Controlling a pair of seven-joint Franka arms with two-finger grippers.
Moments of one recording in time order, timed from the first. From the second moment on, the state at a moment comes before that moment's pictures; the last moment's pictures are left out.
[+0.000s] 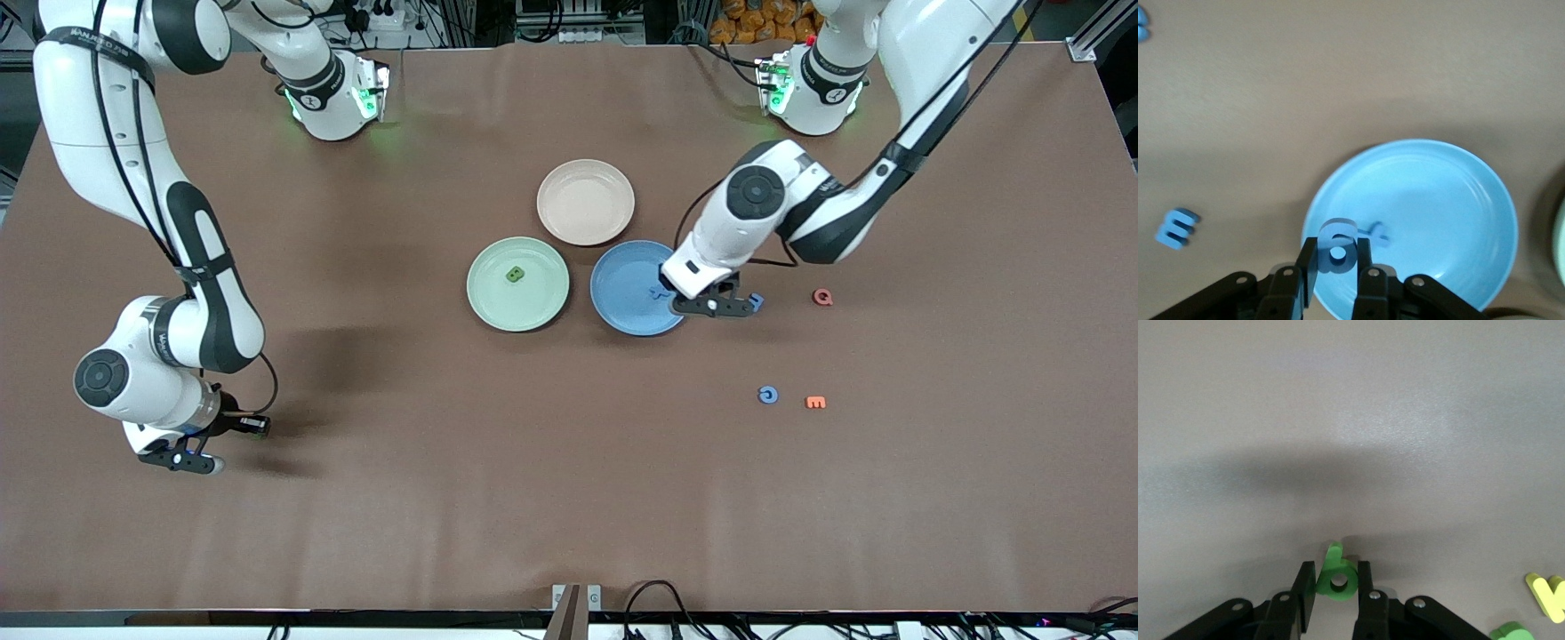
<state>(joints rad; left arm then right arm) 0.25 0.46 -0.88 -2.11 0.41 2.38 -0.81 -0.01 0.76 -0.07 -1.60 0.07 2.38 0.07</state>
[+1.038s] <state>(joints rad) -0.11 0.50 -0.70 -2.07 0.45 2.38 -1.06 0.17 0.64 -0.06 -1.61 0.07 2.17 0.18</state>
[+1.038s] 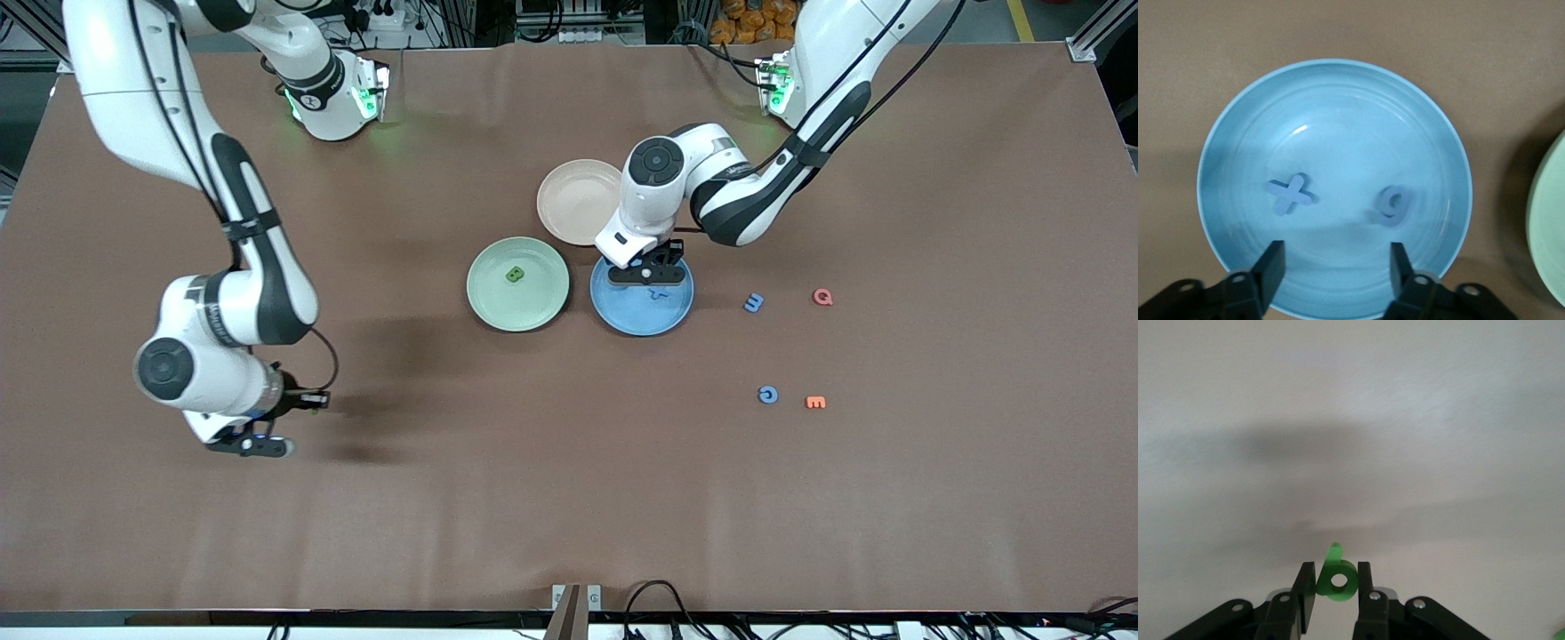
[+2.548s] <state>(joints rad) 0.23 0.50 -0.62 -1.96 0.48 2.38 -0.70 0.73 0.59 -0.02 -1.70 0.15 2.11 0.72</state>
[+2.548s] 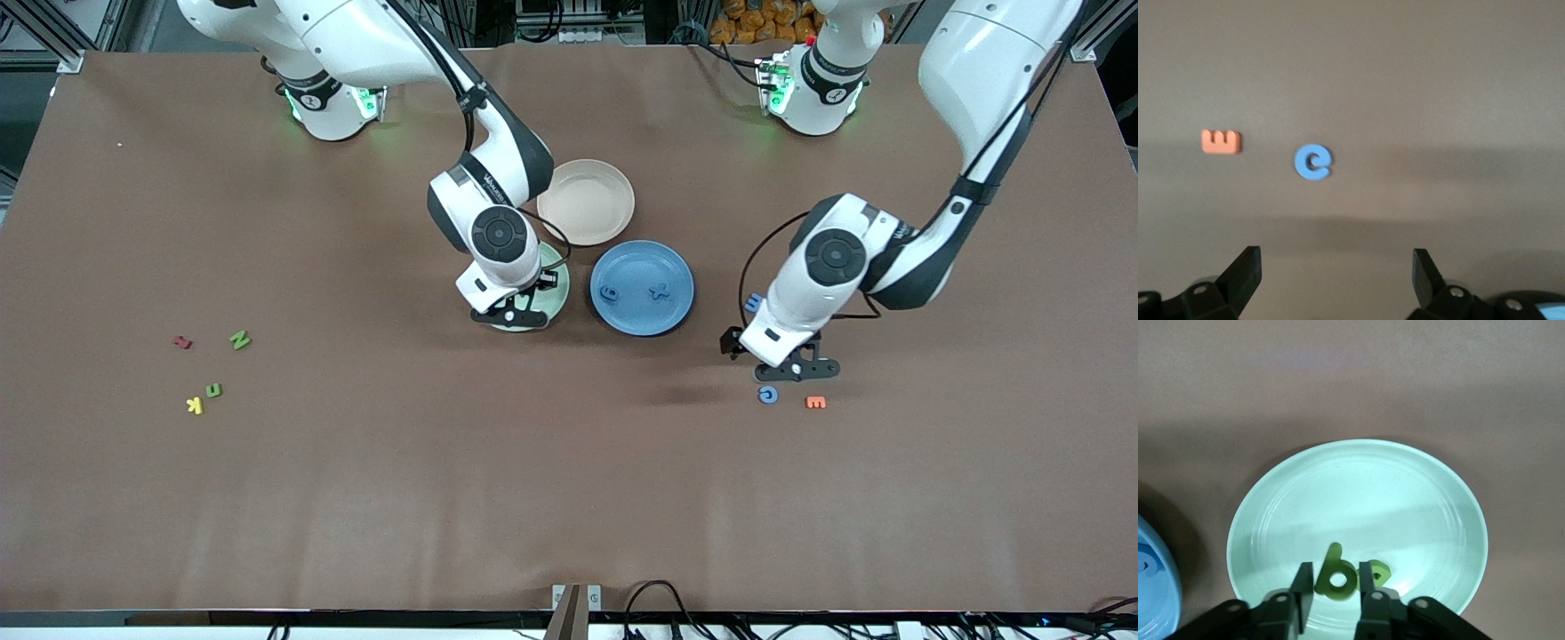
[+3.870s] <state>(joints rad) 0.24 0.74 -0.56 -1.75 0.48 2.38 -0.47 0.38 0.58 -0.12 -1.70 0.15 2.20 0.53</state>
